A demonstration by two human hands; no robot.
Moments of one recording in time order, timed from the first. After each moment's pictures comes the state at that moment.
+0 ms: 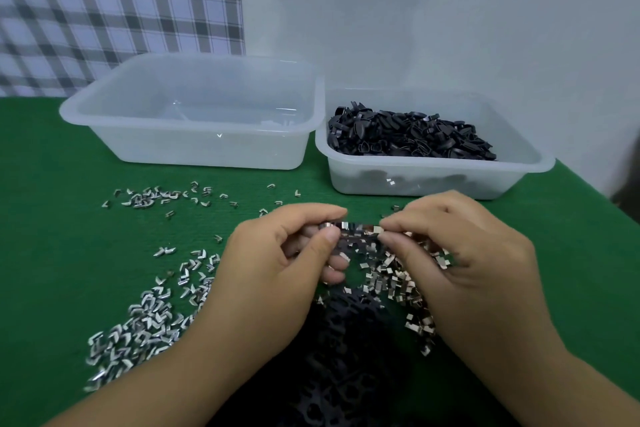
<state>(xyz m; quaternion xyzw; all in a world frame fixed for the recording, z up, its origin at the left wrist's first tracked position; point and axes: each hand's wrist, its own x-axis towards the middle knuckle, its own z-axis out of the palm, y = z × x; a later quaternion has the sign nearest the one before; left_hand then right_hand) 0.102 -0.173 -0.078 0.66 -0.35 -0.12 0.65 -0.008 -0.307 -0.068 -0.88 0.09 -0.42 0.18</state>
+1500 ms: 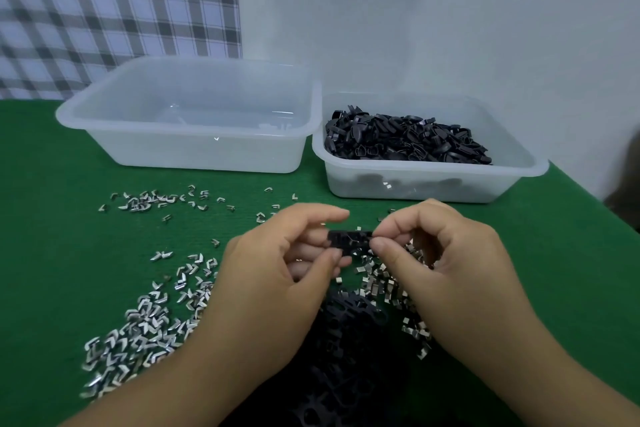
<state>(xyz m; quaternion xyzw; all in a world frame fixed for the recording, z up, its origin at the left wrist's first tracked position) 0.100 -0.173 -0.081 0.67 -0.38 -0.10 0.63 -0.005 -0.299 -0.058 -0.86 0.20 -0.30 0.35</state>
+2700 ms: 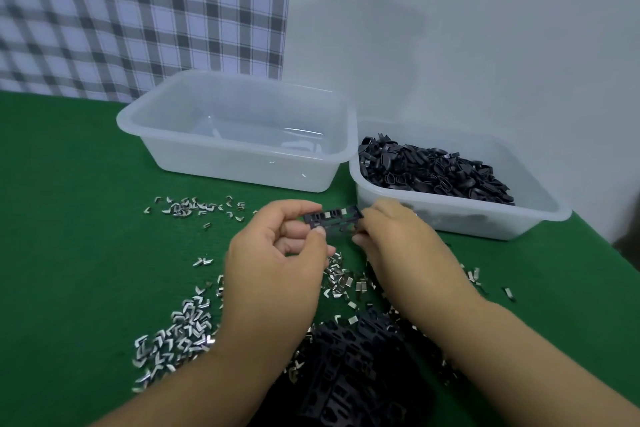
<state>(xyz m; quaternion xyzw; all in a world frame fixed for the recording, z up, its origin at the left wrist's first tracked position) 0.115 -0.170 -0.070 0.64 -0.19 -0.05 0.74 0.062 -0.300 -0.060 -0.98 0.11 -0.18 0.06</state>
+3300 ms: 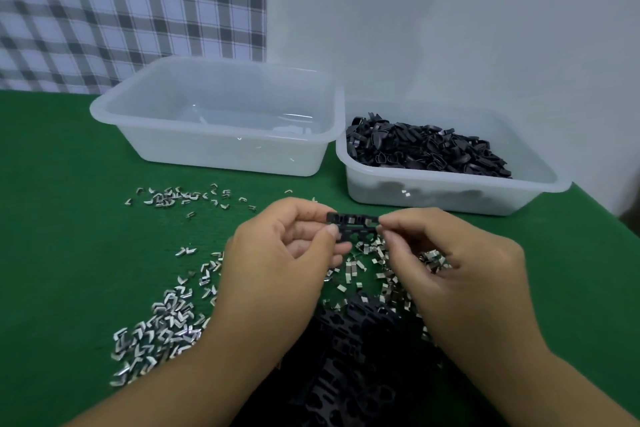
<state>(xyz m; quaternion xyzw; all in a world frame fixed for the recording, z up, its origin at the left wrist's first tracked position) 0.107 -0.174 -0.076 0.64 -0.25 -0.12 0.71 0.009 -0.295 -0.066 -0.88 0.08 -0.44 0.19</state>
